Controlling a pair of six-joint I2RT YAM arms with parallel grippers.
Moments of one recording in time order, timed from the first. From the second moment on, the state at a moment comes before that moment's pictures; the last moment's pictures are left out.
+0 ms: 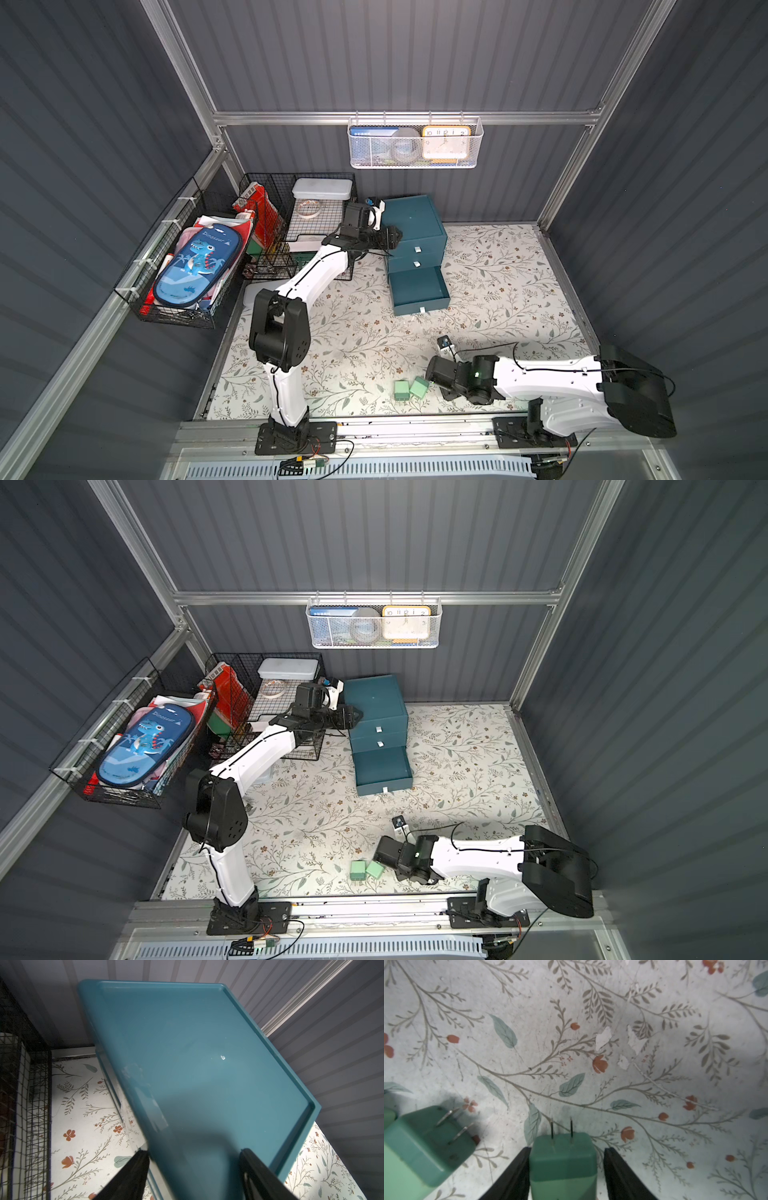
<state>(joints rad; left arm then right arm) -0.42 1.92 1.65 -0.30 0.31 -0.24 1.20 1.35 0.61 -0.61 0.34 0.86</state>
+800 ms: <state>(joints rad) -0.42 1.92 1.65 -0.29 0.31 -0.24 0.74 1.53 1.08 -0.52 0.27 0.47</state>
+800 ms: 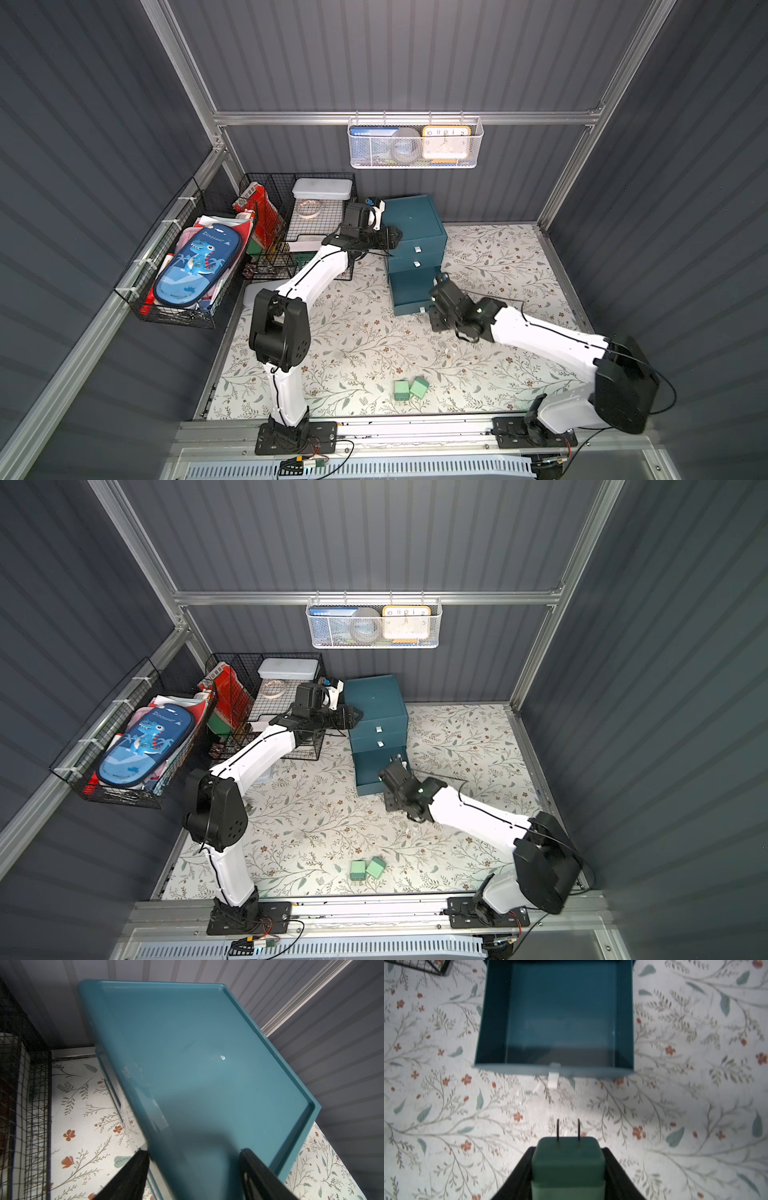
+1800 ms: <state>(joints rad) -0.42 1.92 1.65 -0.29 0.31 -0.24 0.58 1.91 1.32 -0.46 0.26 0.24</state>
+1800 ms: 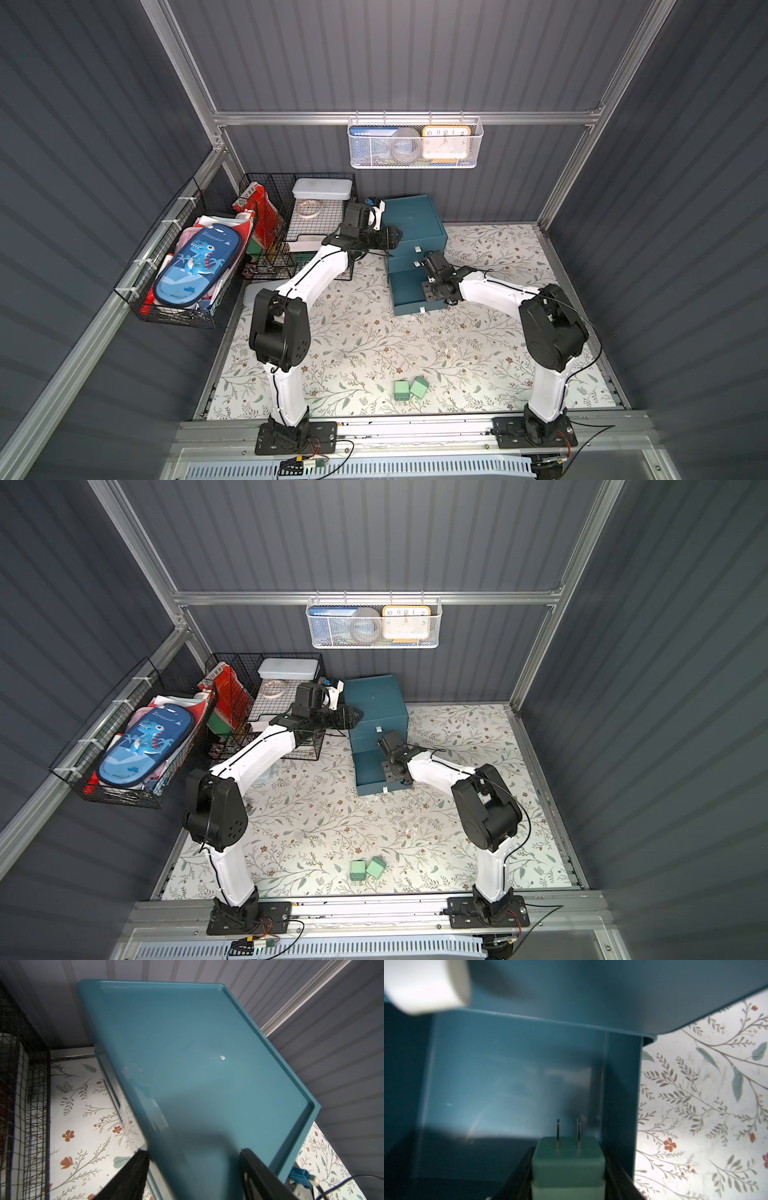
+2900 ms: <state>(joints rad) -0.42 1.92 1.65 -0.29 0.31 -0.24 1.34 1.25 0.71 -0.63 0.32 0.56</state>
